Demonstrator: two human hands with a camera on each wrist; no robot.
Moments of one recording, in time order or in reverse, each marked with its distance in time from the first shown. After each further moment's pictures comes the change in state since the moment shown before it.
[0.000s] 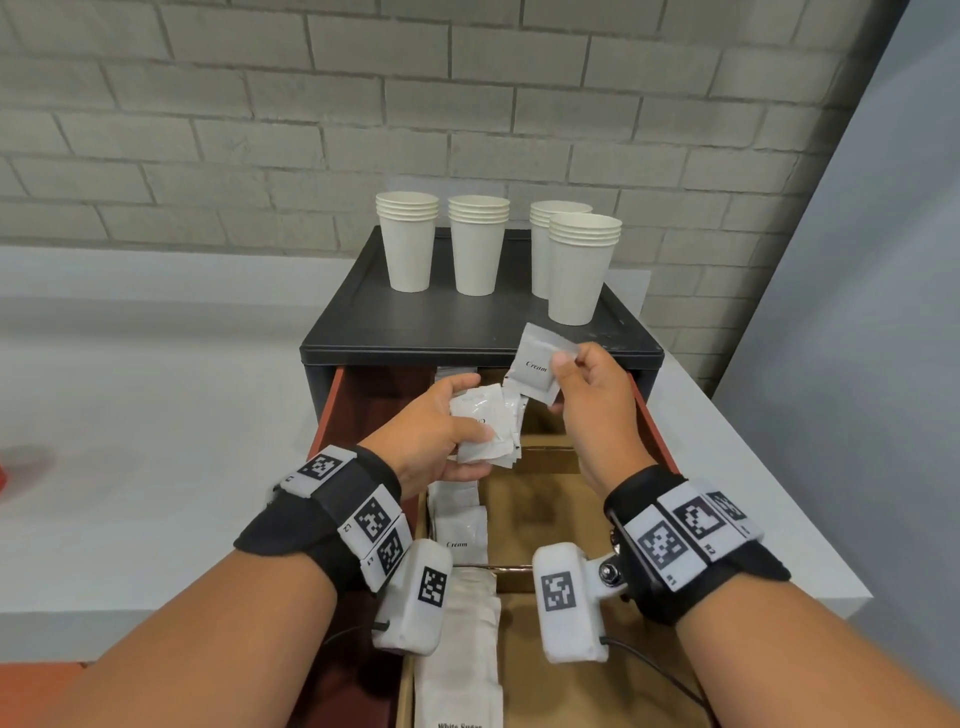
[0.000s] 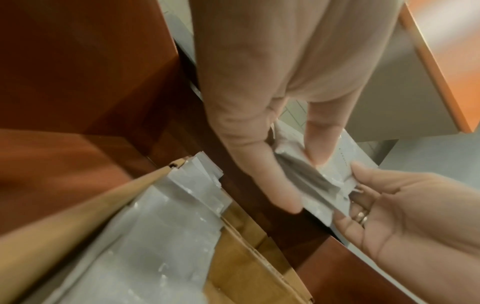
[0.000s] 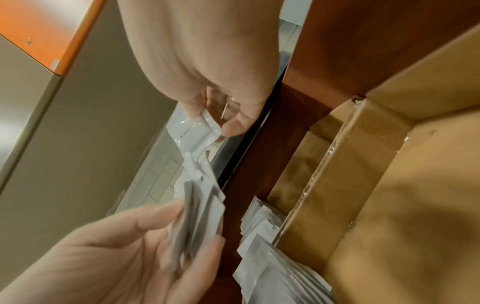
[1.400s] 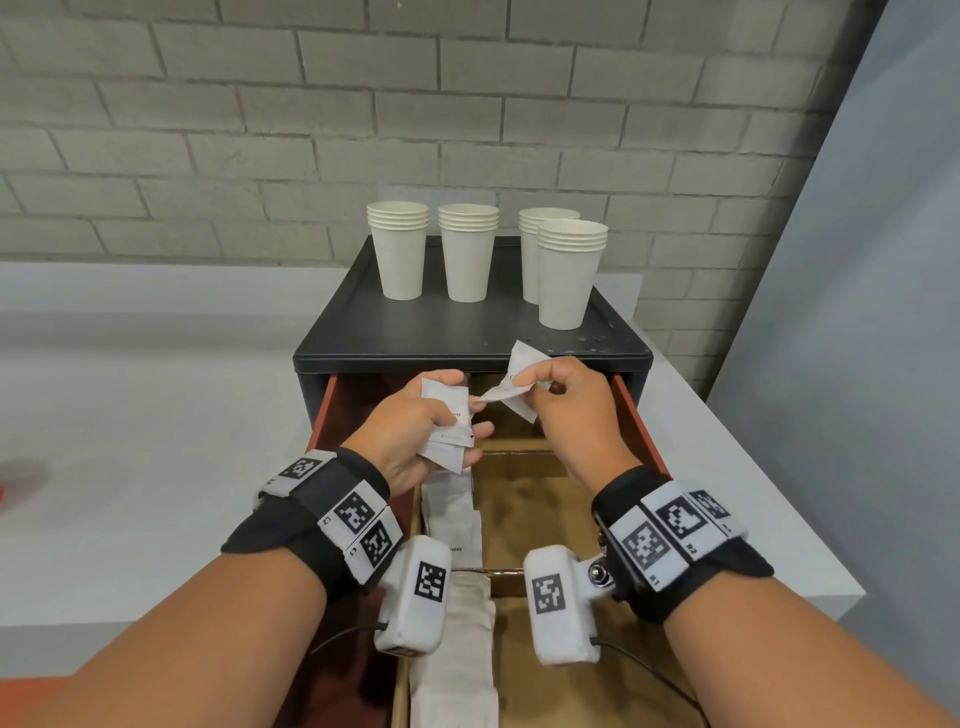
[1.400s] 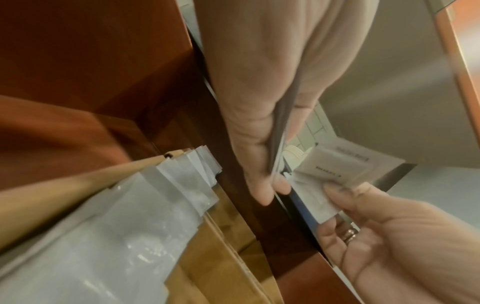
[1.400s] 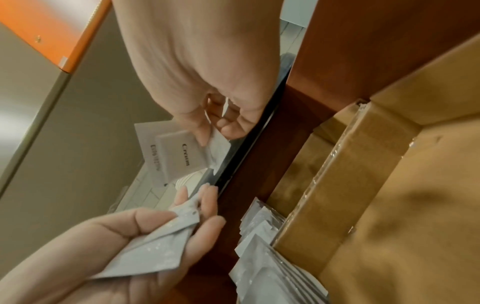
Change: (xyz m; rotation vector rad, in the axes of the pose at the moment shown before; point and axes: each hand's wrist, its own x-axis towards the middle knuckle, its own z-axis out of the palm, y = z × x) left_hand 0.000 0.008 -0.003 -0.290 0.092 0.001; right_hand -0.003 -0.004 0.002 -0.096 -0.074 -0.003
